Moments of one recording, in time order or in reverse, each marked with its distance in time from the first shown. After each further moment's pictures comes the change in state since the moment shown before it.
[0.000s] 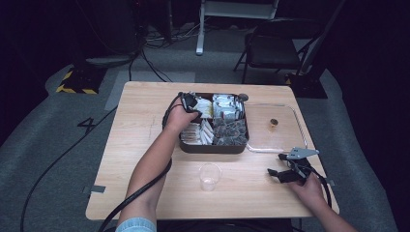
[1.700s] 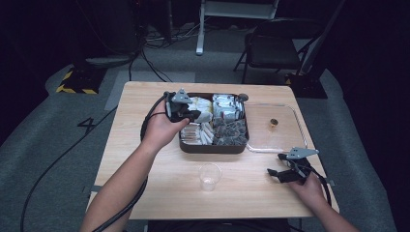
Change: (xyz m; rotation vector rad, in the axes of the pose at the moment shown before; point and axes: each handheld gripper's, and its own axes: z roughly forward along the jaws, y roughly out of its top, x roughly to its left) left arm -0.080 -0.016 -0.155 -0.227 -0.054 0.202; right arm -0.001 0.001 0.001 -0.001 0.009 -0.010
